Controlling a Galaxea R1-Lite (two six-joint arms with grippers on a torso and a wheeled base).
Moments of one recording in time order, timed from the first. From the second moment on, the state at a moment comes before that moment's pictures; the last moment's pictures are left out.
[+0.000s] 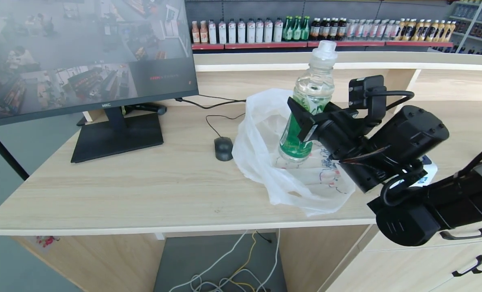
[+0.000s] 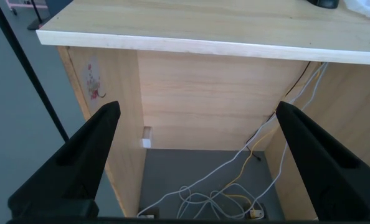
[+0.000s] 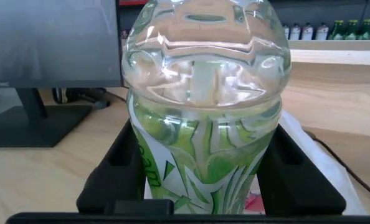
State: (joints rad) left arm 0.00 0.00 0.00 0.00 0.00 0.00; right arm 0.53 1.95 -0.93 -1.47 -0.06 -0.07
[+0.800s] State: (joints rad) left arm 0.00 0.00 0.00 0.00 0.00 0.00; right arm 0.46 2.07 -1.30 -1.19 0.04 -0.04
